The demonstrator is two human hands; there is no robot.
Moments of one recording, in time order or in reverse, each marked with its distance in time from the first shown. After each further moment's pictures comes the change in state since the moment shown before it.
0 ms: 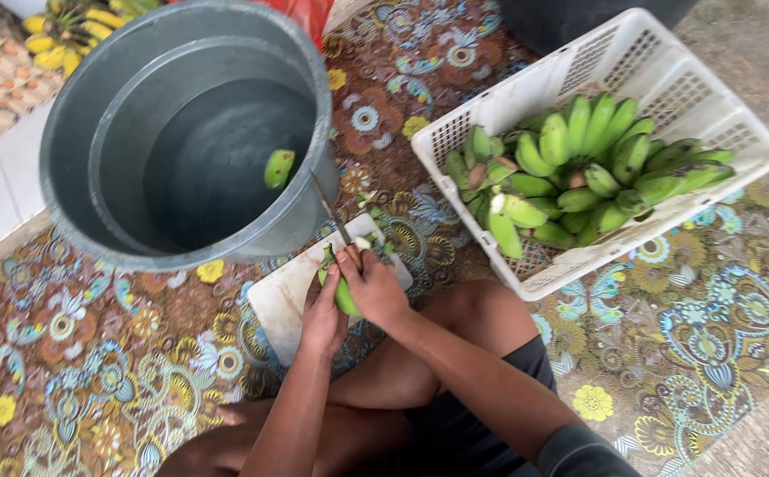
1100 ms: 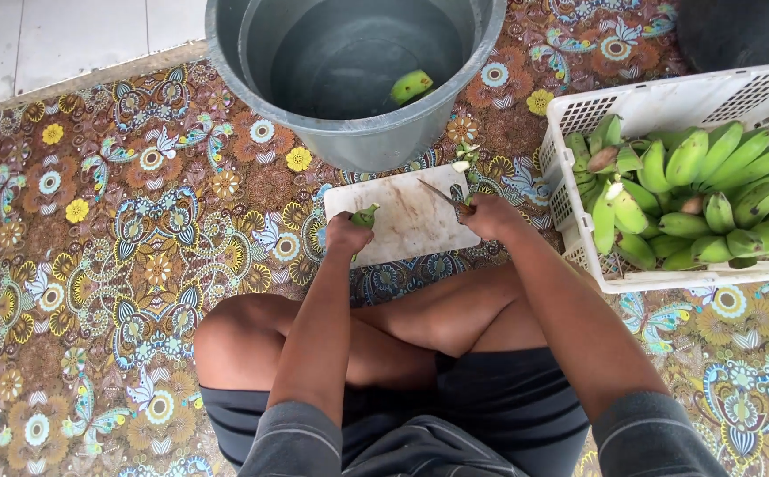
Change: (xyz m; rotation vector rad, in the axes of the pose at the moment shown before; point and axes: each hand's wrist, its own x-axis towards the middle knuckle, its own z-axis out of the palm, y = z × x) left_hand 0.027 0.015 -0.161 1.244 0.339 -0.132; right_hand 0.107 0.106 -0.009 -0.850 -0.434 -0.036
